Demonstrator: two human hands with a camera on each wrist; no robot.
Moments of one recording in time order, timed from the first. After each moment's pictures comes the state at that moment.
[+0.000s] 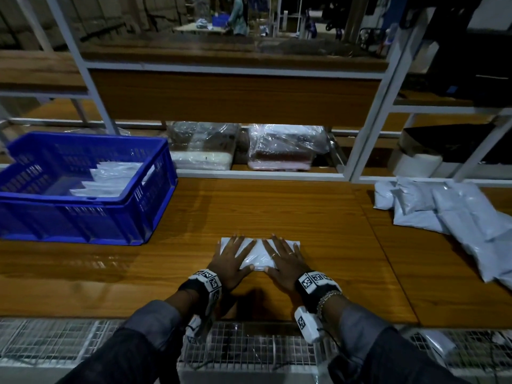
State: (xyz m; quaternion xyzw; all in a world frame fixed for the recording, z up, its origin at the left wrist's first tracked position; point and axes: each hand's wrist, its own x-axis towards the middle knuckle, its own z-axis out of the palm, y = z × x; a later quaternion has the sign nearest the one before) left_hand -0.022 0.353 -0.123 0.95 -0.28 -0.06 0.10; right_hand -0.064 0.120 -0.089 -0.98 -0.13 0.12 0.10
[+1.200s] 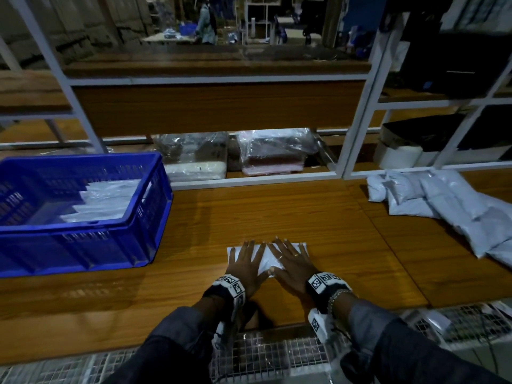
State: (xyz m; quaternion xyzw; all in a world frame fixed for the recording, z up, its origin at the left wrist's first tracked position) left_hand -0.023 0.342 -0.108 0.96 -0.28 -0.07 0.05; right_hand -0.065 0.141 -0.091 -0.99 -0.09 0.10 0.10
